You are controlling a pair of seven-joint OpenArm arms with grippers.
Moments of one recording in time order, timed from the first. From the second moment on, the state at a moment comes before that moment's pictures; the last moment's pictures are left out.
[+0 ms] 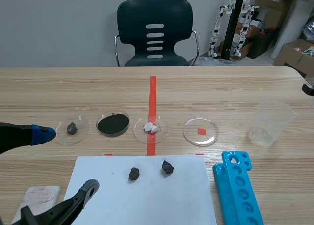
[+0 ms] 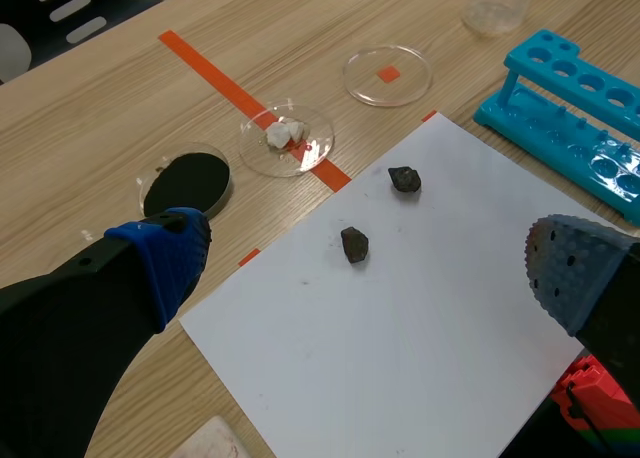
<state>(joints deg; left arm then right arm) 51.5 -28.8 -6.4 121.5 -7.9 -29.0 -7.2 -26.2 17.5 24.3 111.4 10.4 19.7 7.9</state>
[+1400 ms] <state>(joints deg) 51.5 -28.8 -6.4 121.5 -7.9 -29.0 -6.7 -4.7 17.5 12.2 75.7 10.2 25.8 11.0</state>
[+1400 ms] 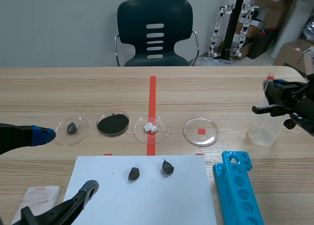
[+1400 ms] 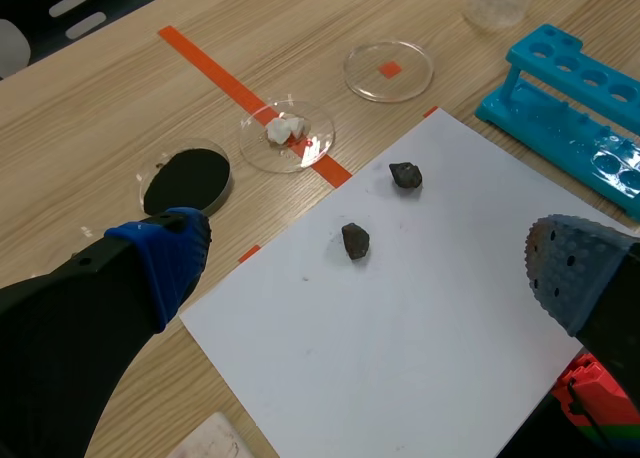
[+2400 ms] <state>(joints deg) 51.5 -28.8 -6.4 121.5 -7.9 -29.0 -6.7 -6.3 17.5 12.2 75.7 10.0 32.9 13.6</state>
